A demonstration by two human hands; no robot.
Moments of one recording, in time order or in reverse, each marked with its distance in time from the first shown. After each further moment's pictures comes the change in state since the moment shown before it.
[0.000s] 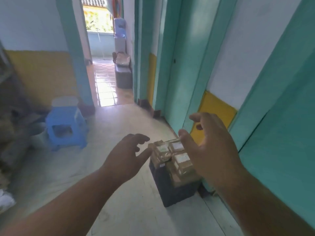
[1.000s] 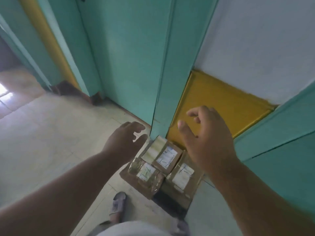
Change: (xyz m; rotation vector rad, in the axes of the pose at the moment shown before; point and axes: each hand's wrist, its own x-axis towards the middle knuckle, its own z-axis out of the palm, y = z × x) left_hand 0.621 -0.147 0.251 -0.005 -0.578 0.292; right_hand 0.442 0.250 0.274 -0.284 0.216 0.518
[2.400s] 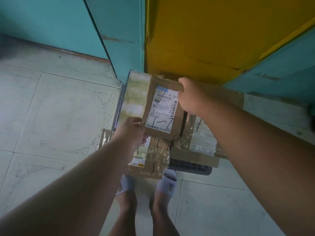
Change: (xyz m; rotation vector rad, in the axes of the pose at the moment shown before) left_hand 0.128 -0.205 0.368 -0.409 -0.637 -0.736; right_hand -0.014 0.338 0.378 -0.055 -0.563 0.800
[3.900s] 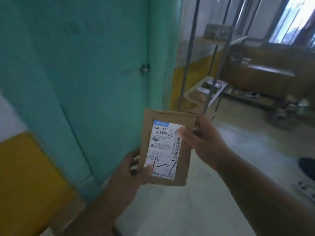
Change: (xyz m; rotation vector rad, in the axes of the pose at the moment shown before) left_hand -0.595 0.098 0.201 0.484 -0.954 0.967; right_hand -0.715 0.148 -0.302 0.891 1.221 0.130
